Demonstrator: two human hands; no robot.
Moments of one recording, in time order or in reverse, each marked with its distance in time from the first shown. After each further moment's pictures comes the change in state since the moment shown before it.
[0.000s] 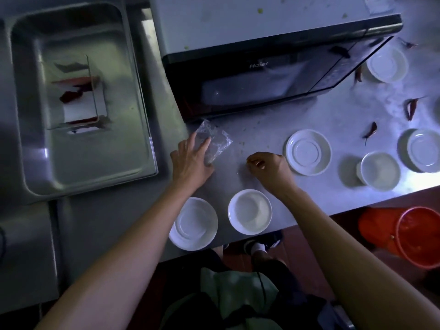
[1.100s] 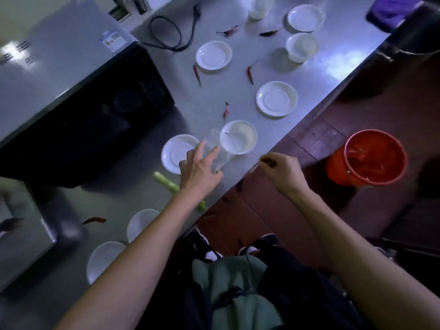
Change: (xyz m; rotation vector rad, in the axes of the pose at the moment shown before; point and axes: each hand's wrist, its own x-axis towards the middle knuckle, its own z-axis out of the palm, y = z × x) left_hand -0.071 0.348 0.037 0.075 -0.033 0.484; right_hand -0.175 0.285 -0.158 0.314 0.491 0.238
